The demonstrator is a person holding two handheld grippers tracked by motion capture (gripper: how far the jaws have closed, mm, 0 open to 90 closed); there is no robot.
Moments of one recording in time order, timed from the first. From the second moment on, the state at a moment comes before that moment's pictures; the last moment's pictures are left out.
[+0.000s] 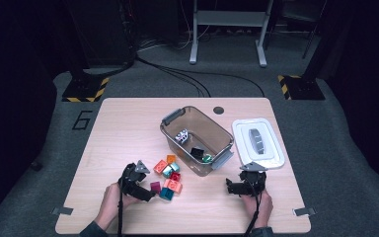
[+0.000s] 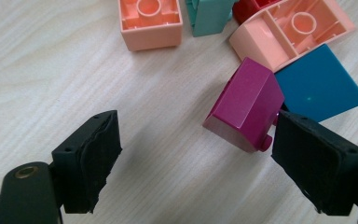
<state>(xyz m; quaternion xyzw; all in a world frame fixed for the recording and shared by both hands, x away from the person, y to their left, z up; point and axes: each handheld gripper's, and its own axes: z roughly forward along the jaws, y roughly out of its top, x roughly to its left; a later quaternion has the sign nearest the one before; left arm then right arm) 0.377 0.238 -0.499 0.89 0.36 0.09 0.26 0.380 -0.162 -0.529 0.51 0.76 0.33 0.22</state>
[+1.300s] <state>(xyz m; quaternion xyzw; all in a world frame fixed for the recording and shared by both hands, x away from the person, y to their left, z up) 0.395 0.224 -0.491 0.88 0.39 0.09 0.27 0.380 -0.162 -0.529 0.51 0.76 0.33 0.22</state>
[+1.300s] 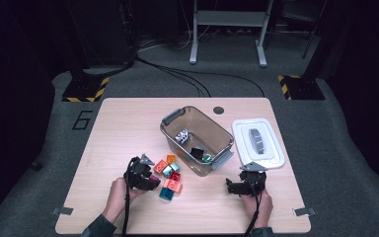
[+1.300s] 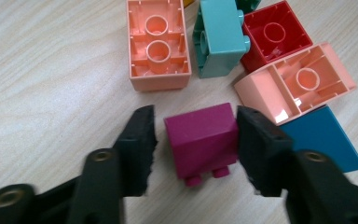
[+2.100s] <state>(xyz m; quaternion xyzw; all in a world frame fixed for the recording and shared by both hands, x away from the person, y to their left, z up) 0.400 0.224 -0.489 0.88 0.39 0.09 0.27 0.380 -0.162 -0.529 0.51 0.76 0.33 0.22</state>
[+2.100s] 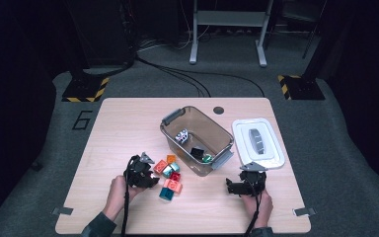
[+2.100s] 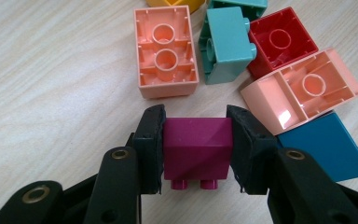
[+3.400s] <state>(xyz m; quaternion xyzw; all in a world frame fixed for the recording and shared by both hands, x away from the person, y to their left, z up) 0.433 0.238 -0.421 0.86 0.38 0.14 0.30 0.380 -0.163 -0.529 0.51 0.77 0.32 0.22</state>
